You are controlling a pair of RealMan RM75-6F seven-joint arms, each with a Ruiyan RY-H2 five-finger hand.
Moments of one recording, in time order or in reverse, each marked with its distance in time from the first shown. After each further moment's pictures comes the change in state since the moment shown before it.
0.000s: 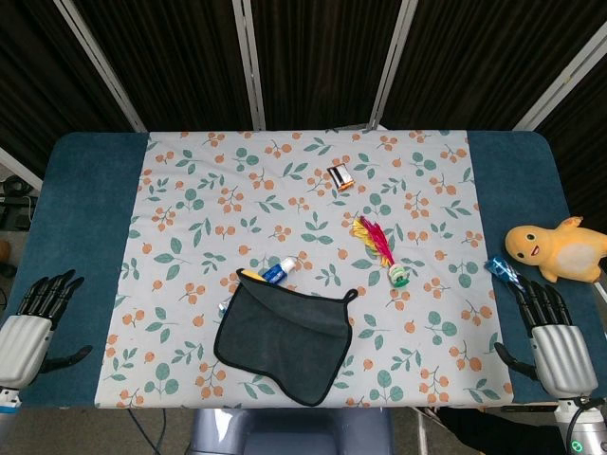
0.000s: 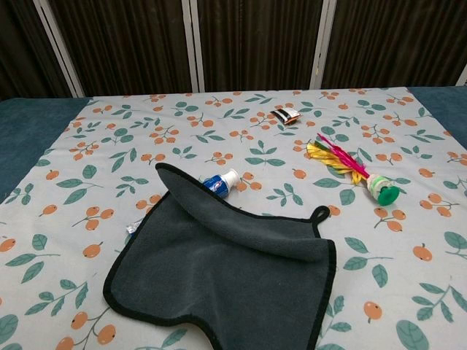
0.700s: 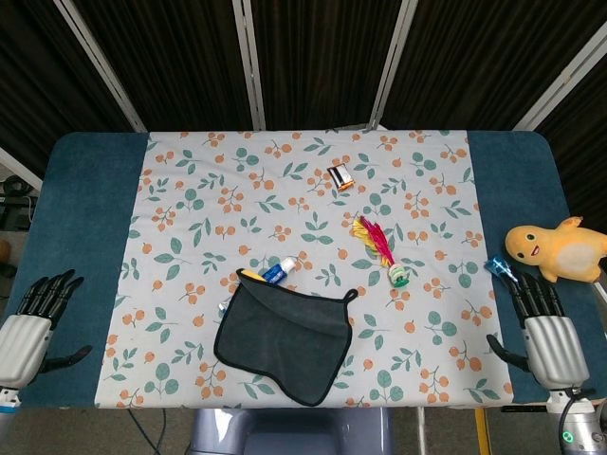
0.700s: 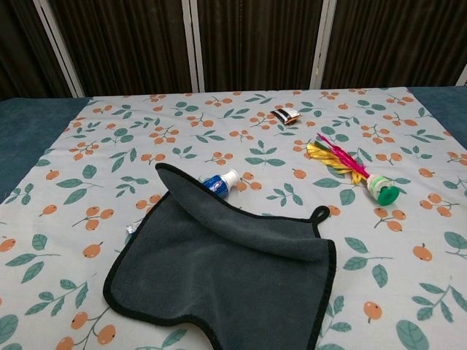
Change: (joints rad) left arm -0.001 0.002 0.001 0.002 0.003 -0.001 -0.009; right arm 0.034 0.007 0.035 -0.092 0.037 -0.041 -0.058
